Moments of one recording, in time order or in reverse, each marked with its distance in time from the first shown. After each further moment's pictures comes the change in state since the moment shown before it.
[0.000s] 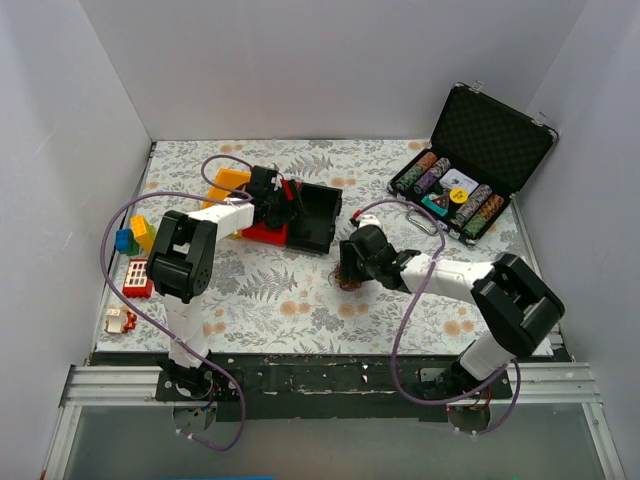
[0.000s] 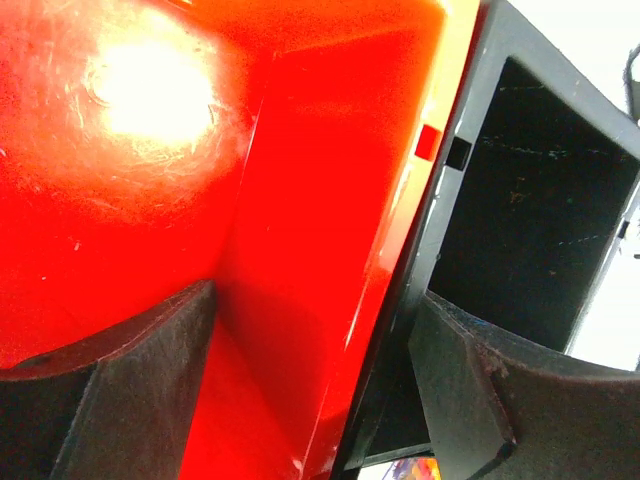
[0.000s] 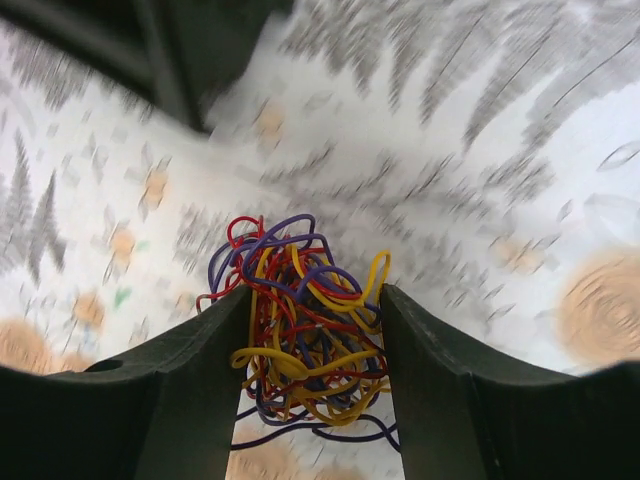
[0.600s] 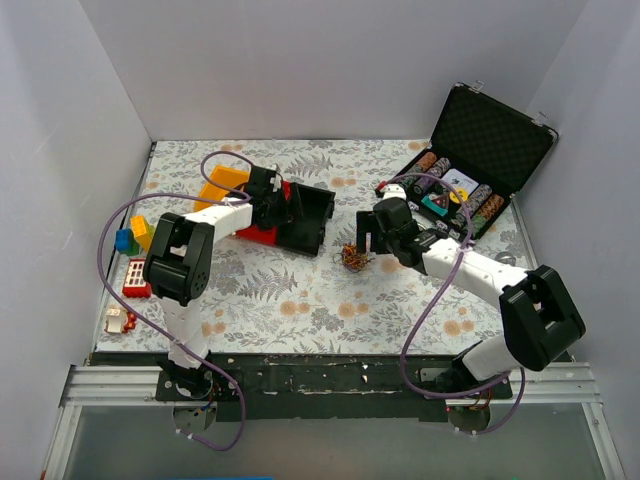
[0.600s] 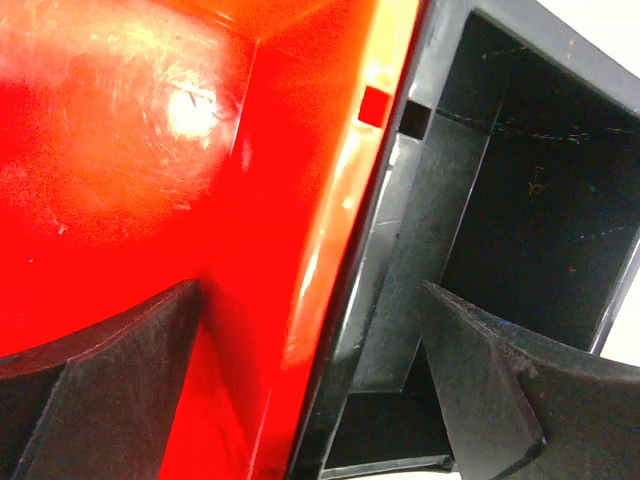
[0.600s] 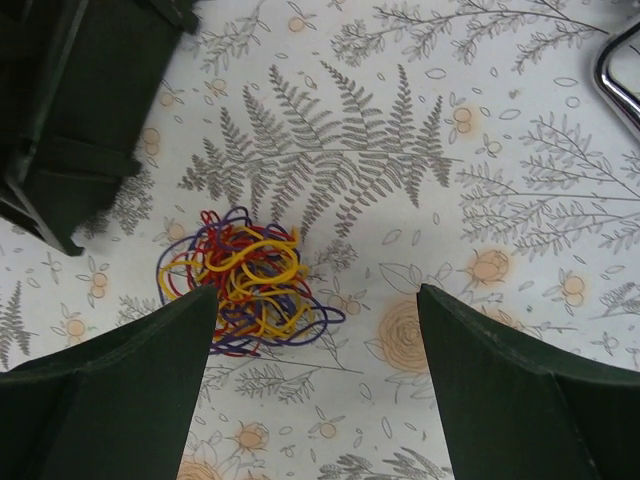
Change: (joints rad) left arm 0.004 -0.039 -0.019 -0.047 -0.056 0.146; right arm -0.121 -0.151 0.076 -0.173 0.089 -0.113
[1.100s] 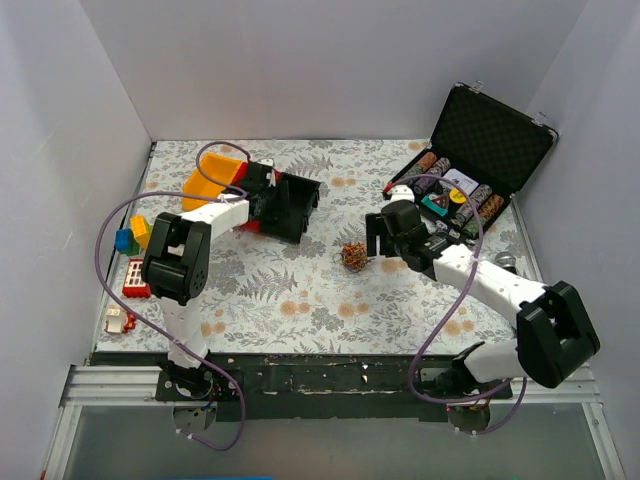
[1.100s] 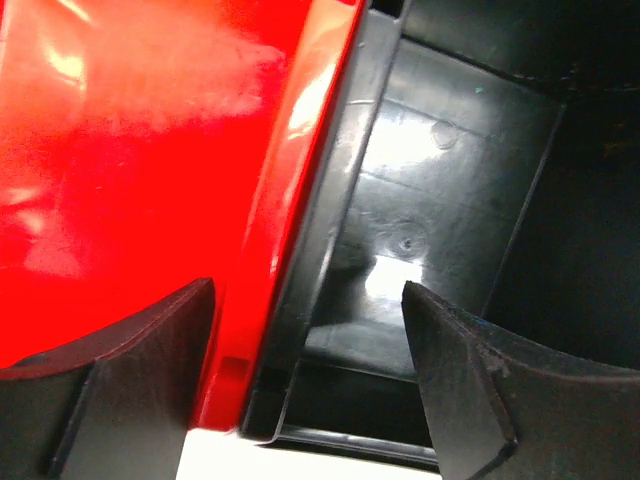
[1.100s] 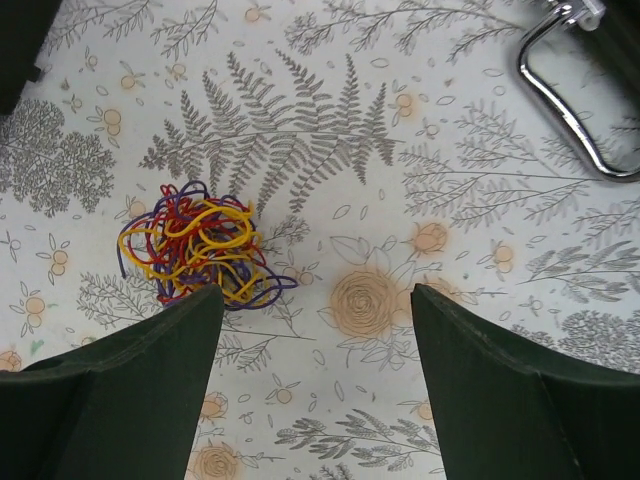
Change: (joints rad) left arm 0.040 0.038 0.075 -0.028 -0.217 0.235; right arm -0.028 -0.120 -0.029 -0.052 0.045 -0.060
